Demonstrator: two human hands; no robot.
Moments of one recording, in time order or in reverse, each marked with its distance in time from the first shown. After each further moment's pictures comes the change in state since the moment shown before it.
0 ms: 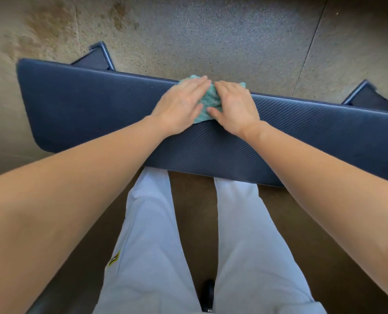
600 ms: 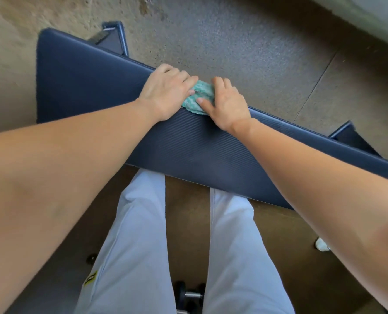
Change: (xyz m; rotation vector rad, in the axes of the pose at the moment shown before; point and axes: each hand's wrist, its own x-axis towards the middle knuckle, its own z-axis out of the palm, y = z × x) left_hand -0.027 -0.158 -0.009 0.228 0.047 -0.047; right_hand 0.096 -0.124 0.026 -0.116 -0.144 0.117
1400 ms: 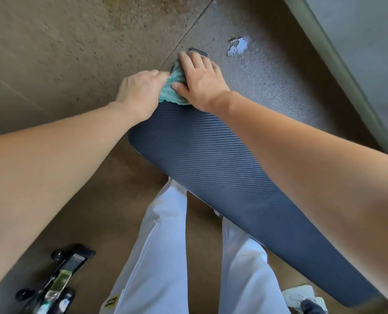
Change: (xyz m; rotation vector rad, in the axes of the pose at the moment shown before) left_hand -0.186 -0.227 0.025 -0.395 0.094 -0.647; right_hand 0.133 -0.321 0.023 -0.404 -0.075 -0.525
